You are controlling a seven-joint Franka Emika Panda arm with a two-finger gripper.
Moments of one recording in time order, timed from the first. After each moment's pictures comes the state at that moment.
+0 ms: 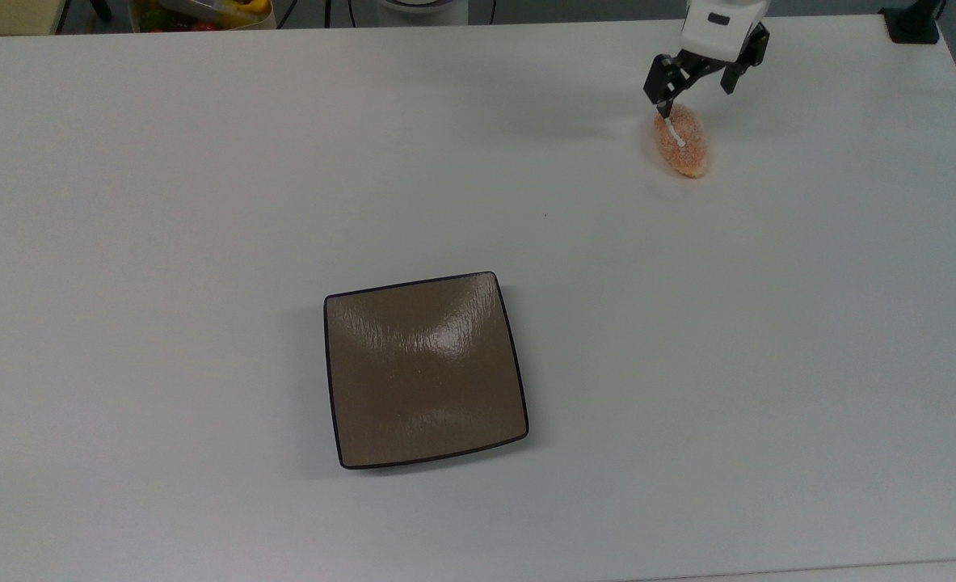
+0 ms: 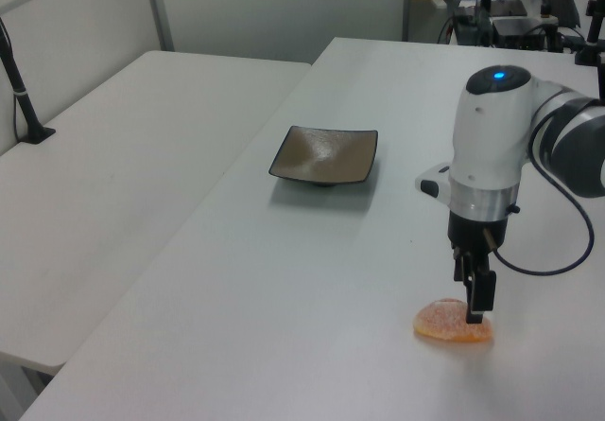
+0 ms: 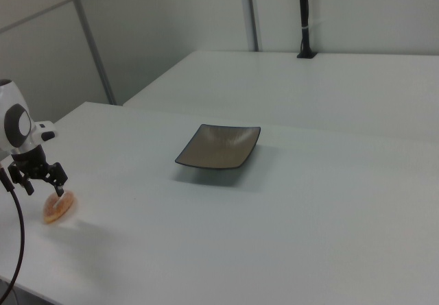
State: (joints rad) arm 0.32 0.19 0.48 -2.05 -0.05 2.27 0.36
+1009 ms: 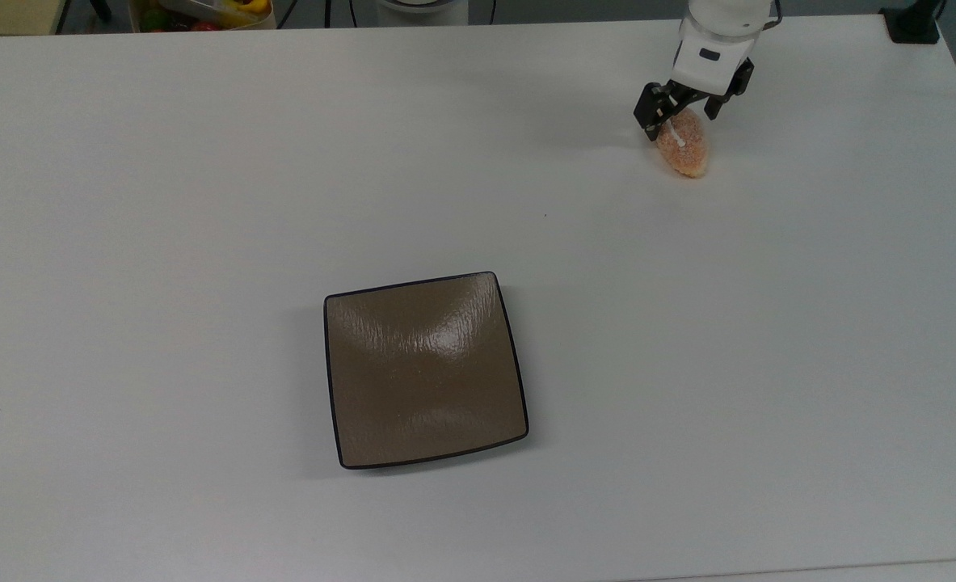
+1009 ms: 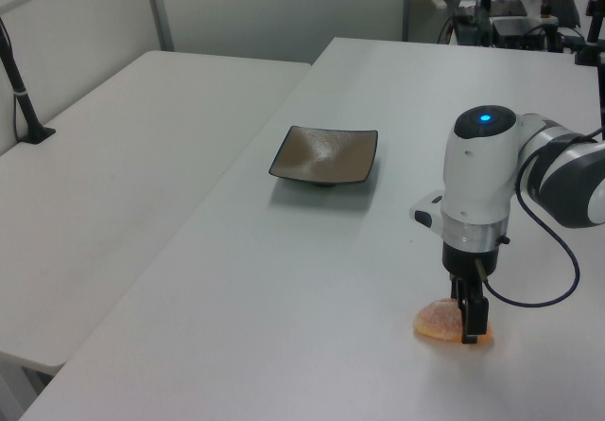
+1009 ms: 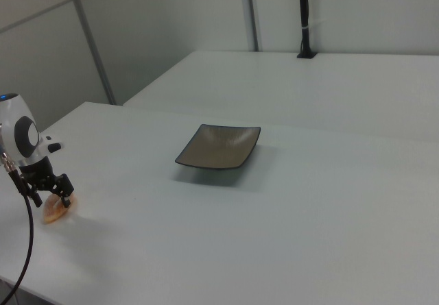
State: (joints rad) arm 0.32 0.29 0.48 -2.05 -0.14 2.31 0.42
